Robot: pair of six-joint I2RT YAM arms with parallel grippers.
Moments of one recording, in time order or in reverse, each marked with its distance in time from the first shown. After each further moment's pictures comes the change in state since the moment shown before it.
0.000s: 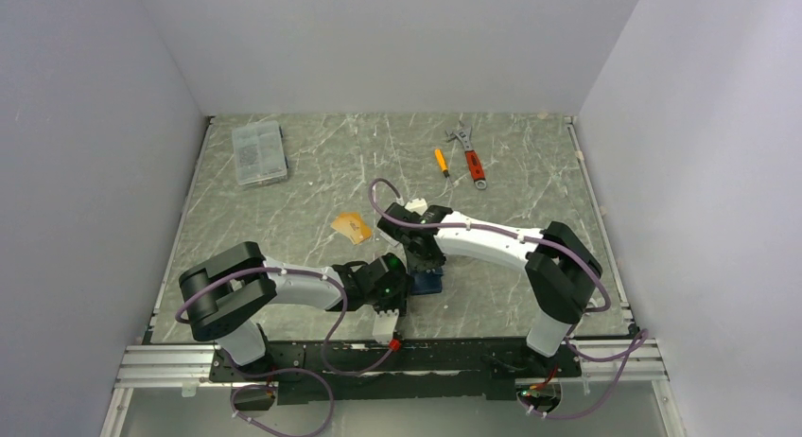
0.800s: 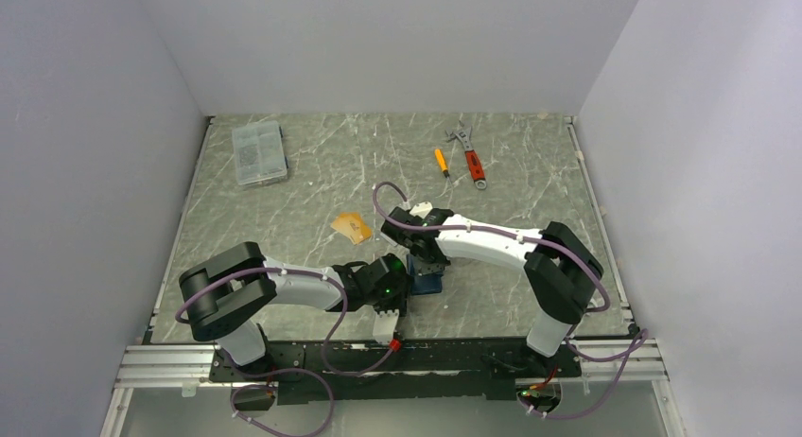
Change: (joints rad) left arm -0.002 0.000 0.000 0.000 -0.008 -0.004; right arm -0.002 -0.002 -0.043 -0.015 0.032 0.045
